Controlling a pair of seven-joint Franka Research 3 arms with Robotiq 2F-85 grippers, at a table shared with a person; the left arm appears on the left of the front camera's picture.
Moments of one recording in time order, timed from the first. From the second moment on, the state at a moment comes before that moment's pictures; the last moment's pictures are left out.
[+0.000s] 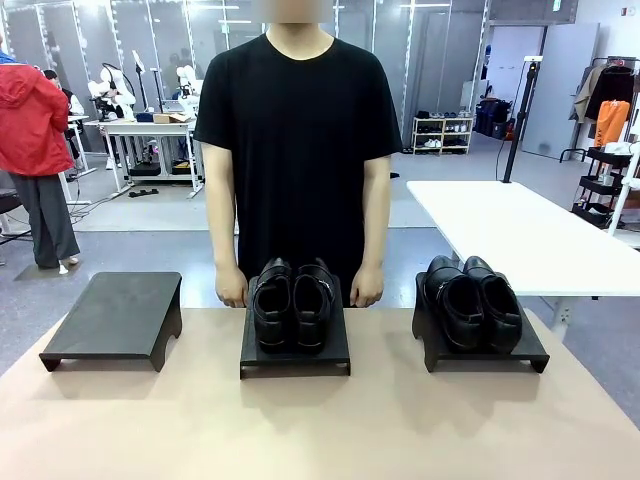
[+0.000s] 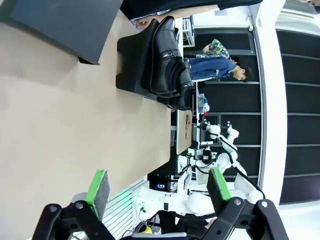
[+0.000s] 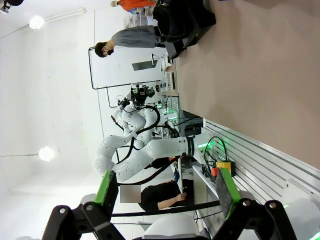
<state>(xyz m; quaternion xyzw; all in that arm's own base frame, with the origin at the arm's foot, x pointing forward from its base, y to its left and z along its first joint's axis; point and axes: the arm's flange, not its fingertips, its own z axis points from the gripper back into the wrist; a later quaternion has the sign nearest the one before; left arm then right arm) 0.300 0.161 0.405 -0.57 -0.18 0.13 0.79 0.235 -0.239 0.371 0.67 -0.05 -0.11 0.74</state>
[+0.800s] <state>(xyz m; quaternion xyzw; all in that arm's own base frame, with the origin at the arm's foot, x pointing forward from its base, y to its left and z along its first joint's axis) 0.302 0.160 0.412 -0.58 -0.19 0.13 0.78 0.235 -0.239 0.371 0.67 -0.05 -0.11 0.74</state>
